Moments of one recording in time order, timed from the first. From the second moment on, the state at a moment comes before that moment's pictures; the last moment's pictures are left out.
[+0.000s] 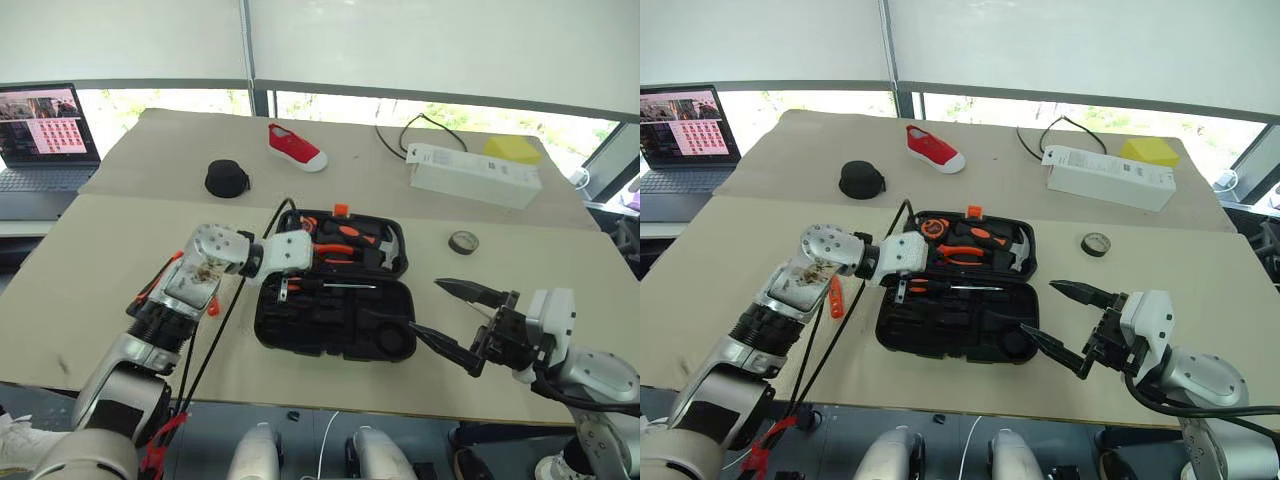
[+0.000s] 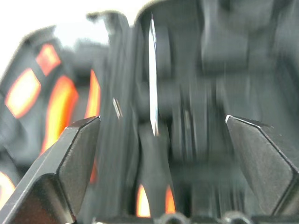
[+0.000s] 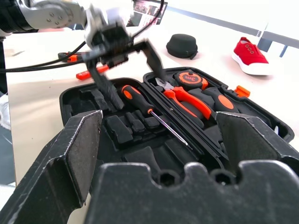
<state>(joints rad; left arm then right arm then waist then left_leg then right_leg) -0.71 0.52 -0.28 0.13 -0.10 0.19 -1.27 0.21 -0.65 -0.25 -0.53 0.62 0.17 0.88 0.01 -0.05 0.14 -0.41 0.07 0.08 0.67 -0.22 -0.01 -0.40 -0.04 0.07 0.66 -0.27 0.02</state>
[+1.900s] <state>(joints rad) 0.08 0.60 0.21 -0.25 -0.67 0.03 -1.43 0.59 -0.72 -0.67 -0.10 0.49 -0.09 1.03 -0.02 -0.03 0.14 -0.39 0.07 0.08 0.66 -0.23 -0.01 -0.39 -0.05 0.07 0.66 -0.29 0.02</state>
